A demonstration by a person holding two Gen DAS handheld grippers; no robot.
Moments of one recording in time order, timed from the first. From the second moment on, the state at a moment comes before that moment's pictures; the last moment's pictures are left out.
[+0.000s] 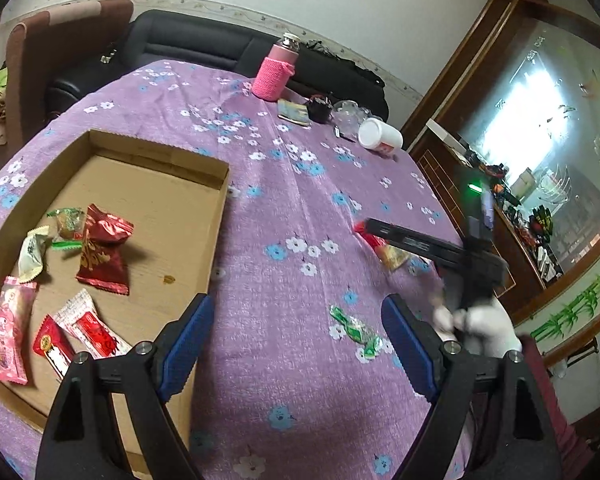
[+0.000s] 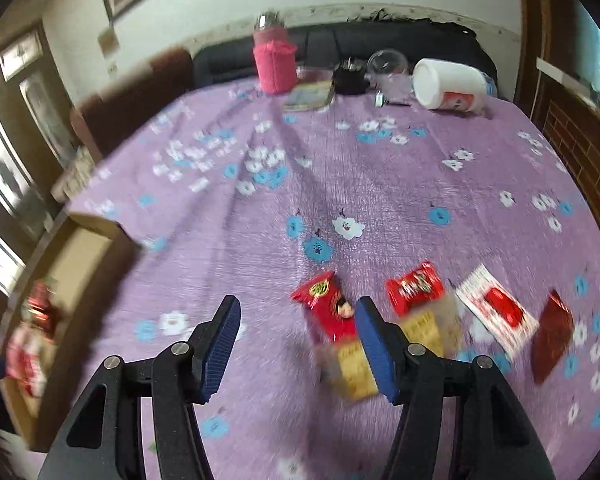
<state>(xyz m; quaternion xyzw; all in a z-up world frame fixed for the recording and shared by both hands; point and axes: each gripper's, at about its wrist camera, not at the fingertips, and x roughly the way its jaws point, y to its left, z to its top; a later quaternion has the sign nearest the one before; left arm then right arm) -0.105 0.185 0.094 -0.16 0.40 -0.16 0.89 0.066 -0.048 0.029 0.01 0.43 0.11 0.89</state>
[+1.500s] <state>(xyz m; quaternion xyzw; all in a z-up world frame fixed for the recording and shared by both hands) -0.073 0.072 0.032 -0.09 0.48 -0.21 0.85 -0.004 -0.084 0.000 0.13 0.42 0.16 0.88</state>
